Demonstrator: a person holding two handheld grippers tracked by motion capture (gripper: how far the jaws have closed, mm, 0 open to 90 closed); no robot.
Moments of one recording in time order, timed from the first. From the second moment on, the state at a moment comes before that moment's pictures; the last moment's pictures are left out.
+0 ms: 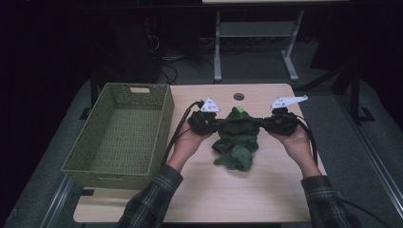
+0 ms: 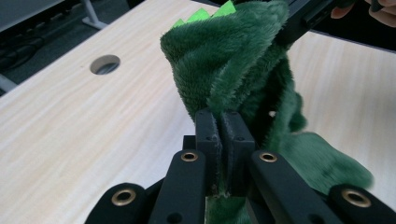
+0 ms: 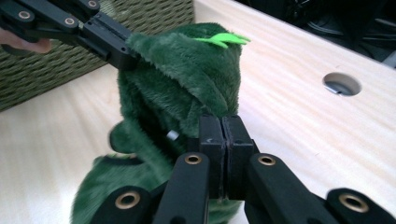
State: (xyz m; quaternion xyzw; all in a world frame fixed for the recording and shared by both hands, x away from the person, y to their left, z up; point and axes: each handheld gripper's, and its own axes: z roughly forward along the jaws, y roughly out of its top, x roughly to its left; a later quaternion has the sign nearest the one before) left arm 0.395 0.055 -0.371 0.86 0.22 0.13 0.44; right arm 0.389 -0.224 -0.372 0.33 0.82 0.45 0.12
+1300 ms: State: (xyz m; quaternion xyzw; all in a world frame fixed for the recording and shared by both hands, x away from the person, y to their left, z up) left arm 0.329 0.055 -0.468 0.91 0.16 0.05 0.39; right arm 0.307 -0.214 -0.461 0.32 0.87 0.37 0.04
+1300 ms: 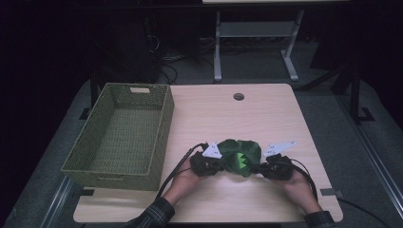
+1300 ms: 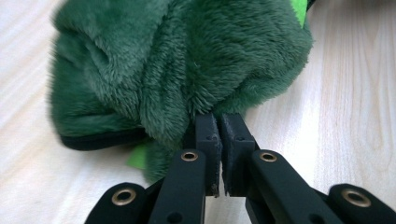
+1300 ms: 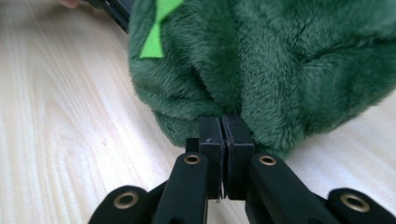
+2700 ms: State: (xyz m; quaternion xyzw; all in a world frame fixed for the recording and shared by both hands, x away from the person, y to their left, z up) left arm 0.352 0.051 -0.461 0.90 0.21 0.04 0.38; right arm 0.329 -0.212 -0.458 0.34 0.86 0.38 0.06
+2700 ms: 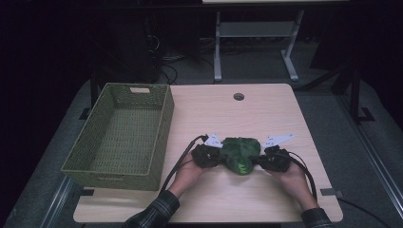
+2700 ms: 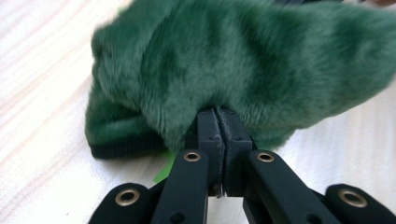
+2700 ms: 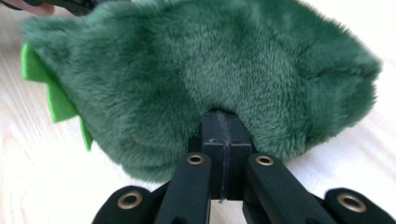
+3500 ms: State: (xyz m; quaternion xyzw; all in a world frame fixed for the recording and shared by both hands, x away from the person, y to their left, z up) left arm 0.329 0.064 -0.436 0.89 0.21 0.02 0.41; right arm 0.310 -0.243 -0.430 0.35 0.84 0.40 0.08
